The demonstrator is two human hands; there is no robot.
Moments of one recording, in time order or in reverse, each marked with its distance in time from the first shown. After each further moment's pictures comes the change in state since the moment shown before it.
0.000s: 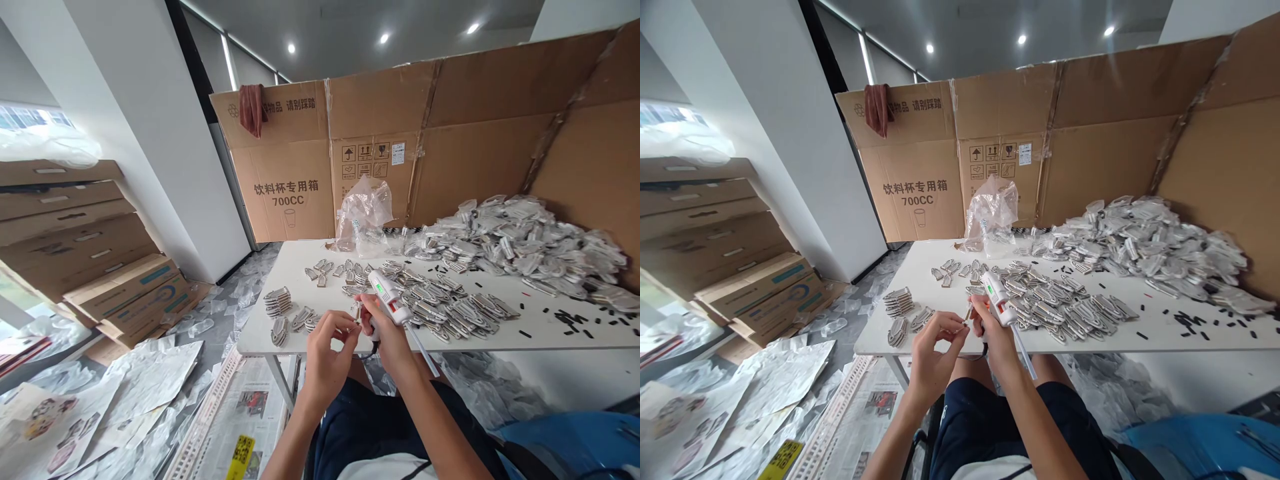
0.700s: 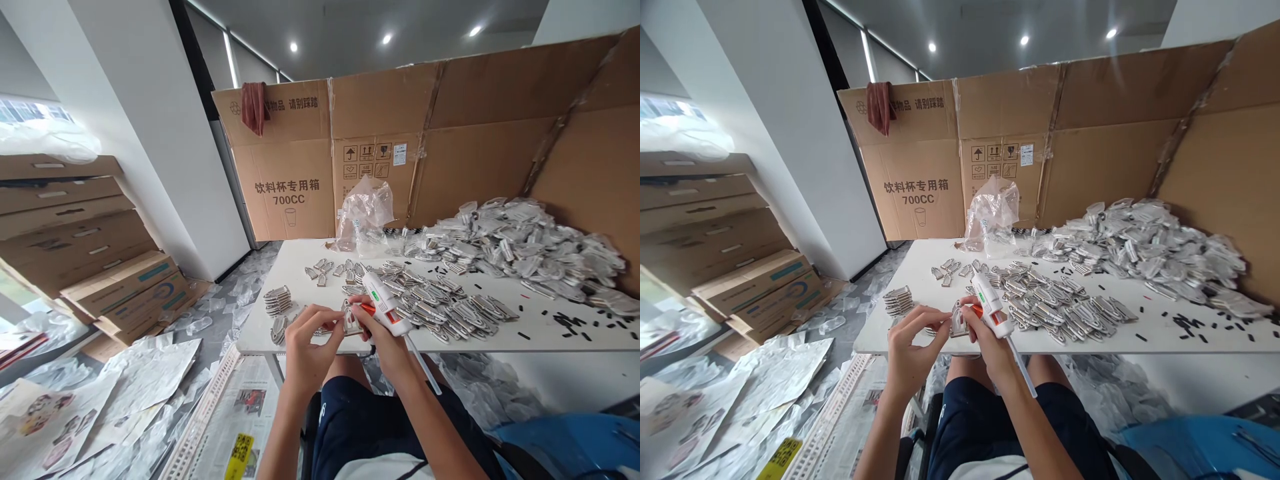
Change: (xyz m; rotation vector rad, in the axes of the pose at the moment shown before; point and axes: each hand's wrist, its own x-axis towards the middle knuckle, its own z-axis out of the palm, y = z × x) left_hand 0.018 0.018 -0.032 0.156 0.071 0.064; right_hand -0.010 0.003 0.002 -0.114 -0.078 -0.024
